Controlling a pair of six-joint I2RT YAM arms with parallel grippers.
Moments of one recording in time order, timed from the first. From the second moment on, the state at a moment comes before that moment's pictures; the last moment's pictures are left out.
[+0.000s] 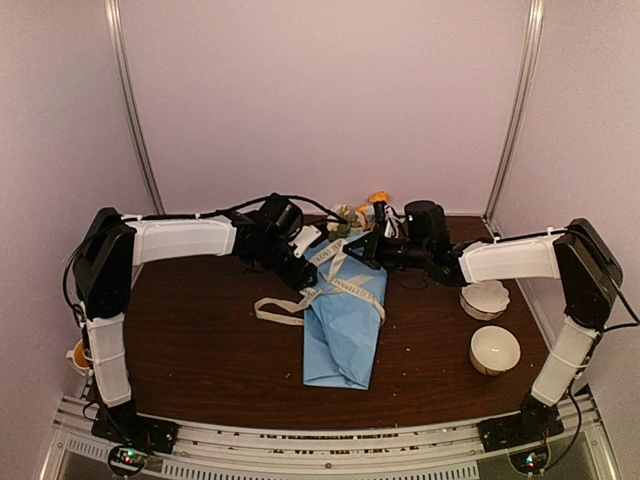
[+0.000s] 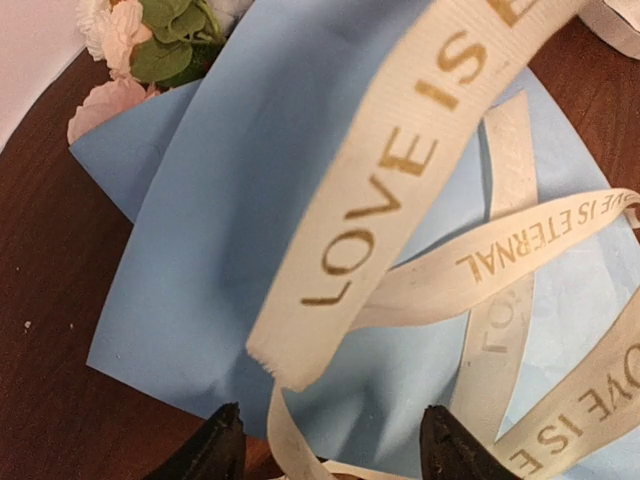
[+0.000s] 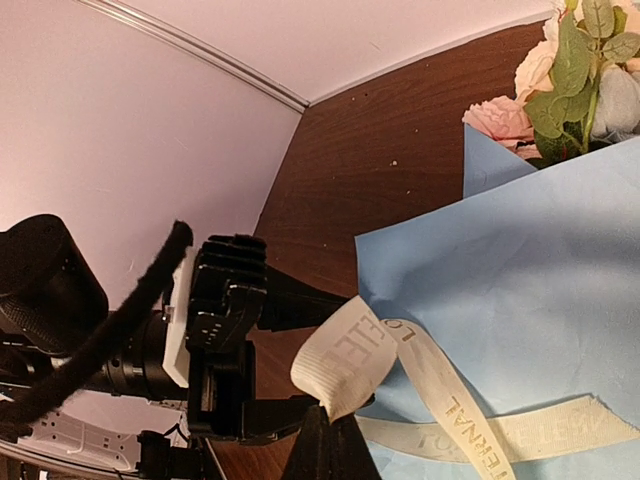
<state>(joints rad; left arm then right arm) -0.74 1.99 1.53 -0.46 0.08 0.13 0.62 1.74 1.05 0.36 -0.40 0.84</state>
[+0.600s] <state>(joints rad) -0.73 1.99 1.51 -0.48 0.04 0.12 0.60 1.77 1.08 0.31 -0.35 0.82</state>
